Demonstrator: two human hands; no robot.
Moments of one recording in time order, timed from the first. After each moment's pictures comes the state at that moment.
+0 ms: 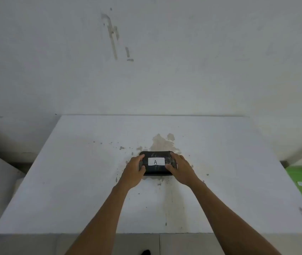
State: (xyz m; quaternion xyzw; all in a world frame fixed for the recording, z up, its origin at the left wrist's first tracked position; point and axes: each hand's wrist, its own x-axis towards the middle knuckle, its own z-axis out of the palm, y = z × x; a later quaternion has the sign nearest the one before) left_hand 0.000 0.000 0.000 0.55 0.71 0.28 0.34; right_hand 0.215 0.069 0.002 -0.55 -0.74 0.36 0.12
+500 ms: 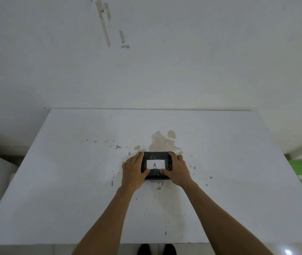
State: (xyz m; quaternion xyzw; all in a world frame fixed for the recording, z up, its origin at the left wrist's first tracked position) left_hand 0.003 0.041 -0.044 0.59 0.77 0.15 0.22; right_hand 0.189 0.106 -0.042 -0.60 -0.72 0.34 0.06
